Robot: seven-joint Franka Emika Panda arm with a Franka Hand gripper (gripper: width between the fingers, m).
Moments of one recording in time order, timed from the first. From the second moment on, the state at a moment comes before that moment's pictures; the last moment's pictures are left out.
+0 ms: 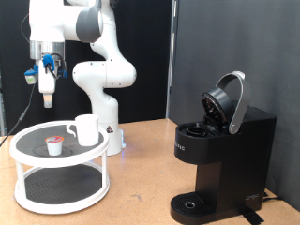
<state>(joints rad) -0.18 -0.47 -0.43 -2.48 -0.23 2.14 2.03</state>
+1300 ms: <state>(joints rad) -0.18 -0.29 -0.47 -2.64 -0.21 2.47 1.99</state>
